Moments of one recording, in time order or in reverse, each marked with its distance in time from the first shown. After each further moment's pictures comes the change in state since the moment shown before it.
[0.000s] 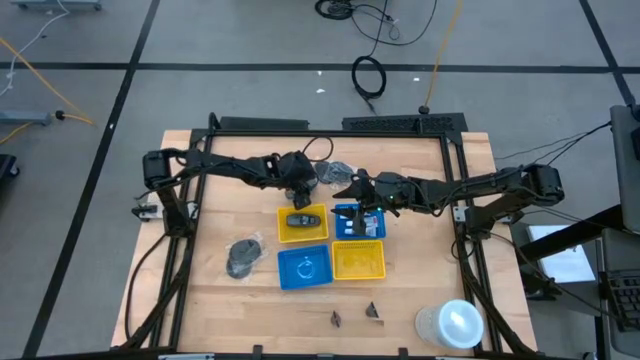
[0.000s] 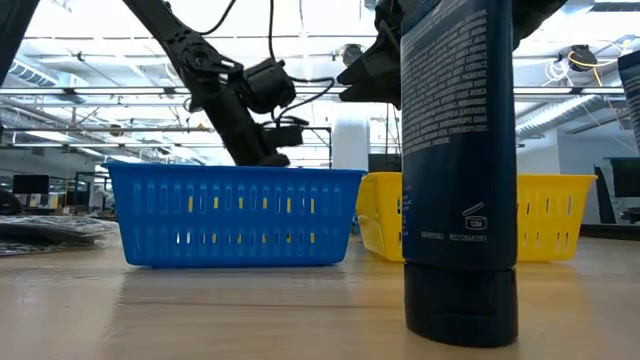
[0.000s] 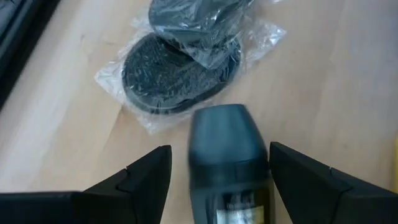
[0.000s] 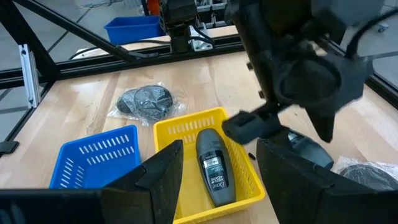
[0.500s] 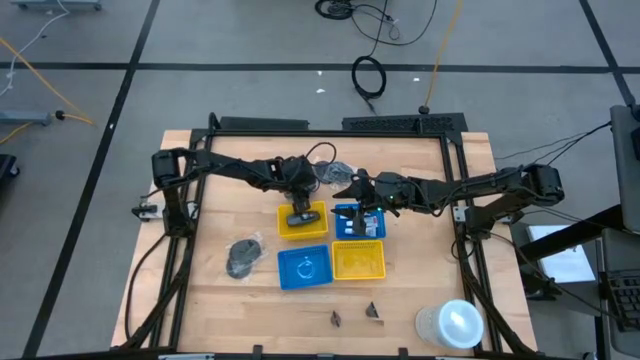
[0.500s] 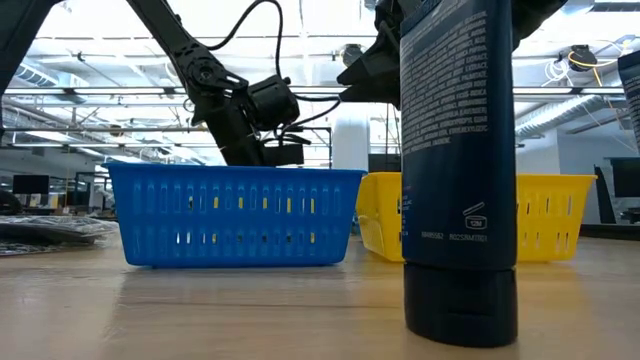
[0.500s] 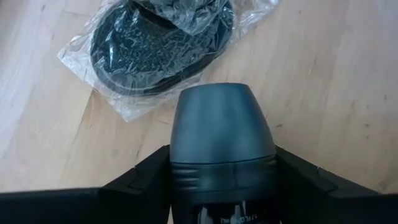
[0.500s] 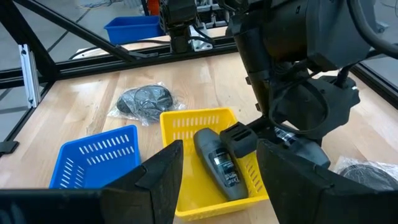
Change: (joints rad) left arm 0.000 0.070 0.000 0.005 0.005 0.026; right arm 0.000 0.000 0.000 0.000 0.000 0.000
